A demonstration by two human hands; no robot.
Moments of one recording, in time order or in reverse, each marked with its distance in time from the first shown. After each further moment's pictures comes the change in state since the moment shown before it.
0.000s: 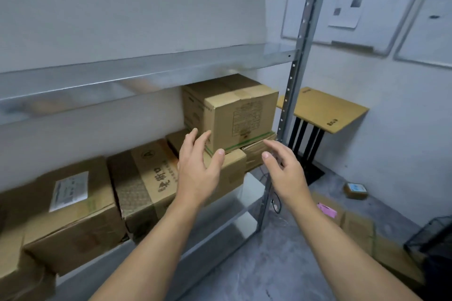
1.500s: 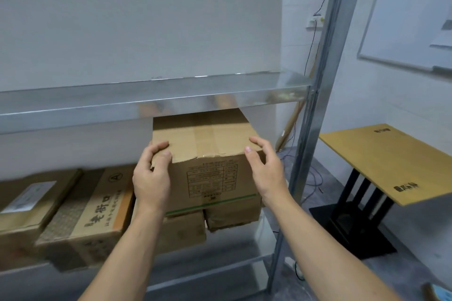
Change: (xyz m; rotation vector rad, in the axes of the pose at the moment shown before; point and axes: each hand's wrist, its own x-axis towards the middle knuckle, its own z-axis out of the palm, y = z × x) left_hand 0.110 0.057 0.131 -0.207 0.706 -0.255; right_hand 0.241 0.074 -0.059 0.306 -0.393 0.011
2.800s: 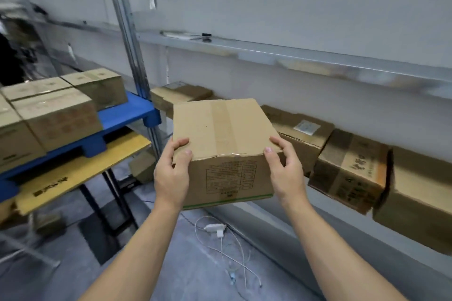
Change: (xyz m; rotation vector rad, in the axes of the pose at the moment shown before) left_hand -0.180 0.034 -0.540 0.234 0.687 -0.045; right_hand -0.345 -0.119 0.383 0.236 -0.689 -0.134
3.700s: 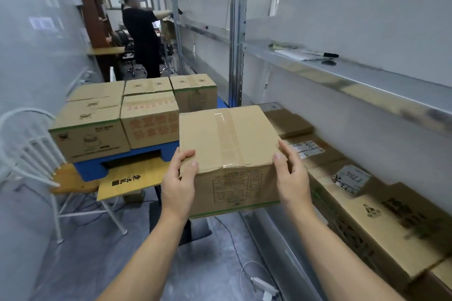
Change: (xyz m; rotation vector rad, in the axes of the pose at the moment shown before) left_hand 0.198 -0.072 -0.043 0.115 0.478 -0.021; right_hand 0.221 0.038 0.241 0.162 -0.488 -0.043
